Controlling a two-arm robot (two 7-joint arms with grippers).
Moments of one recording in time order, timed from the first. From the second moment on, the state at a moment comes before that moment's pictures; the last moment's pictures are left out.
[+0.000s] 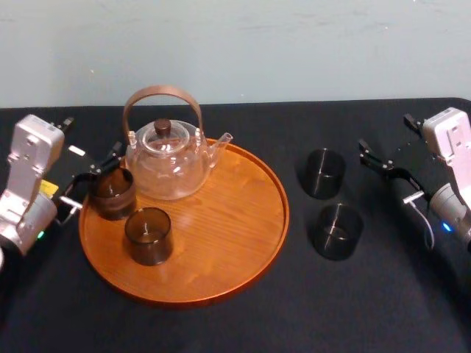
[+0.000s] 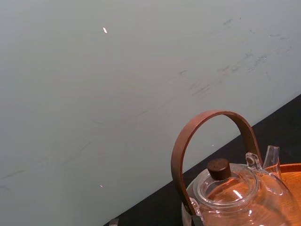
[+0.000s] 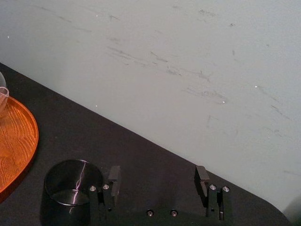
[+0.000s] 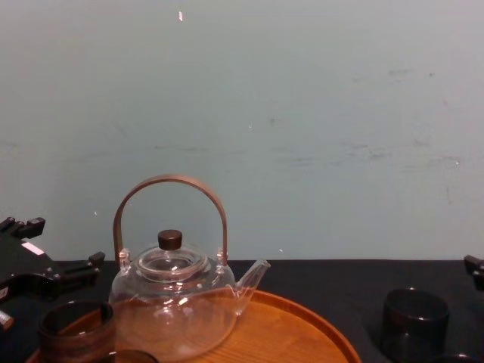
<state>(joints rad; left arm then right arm) -0.20 0.60 0.45 -1.41 -0.25 -0.12 0.03 0.20 0.60 -0.45 -1.41 0.25 -0.12 -0.03</state>
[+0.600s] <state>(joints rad) -0.20 0.60 0.45 -1.41 -0.25 -0.12 0.03 0.20 0.60 -0.45 -1.41 0.25 -0.12 -0.03</state>
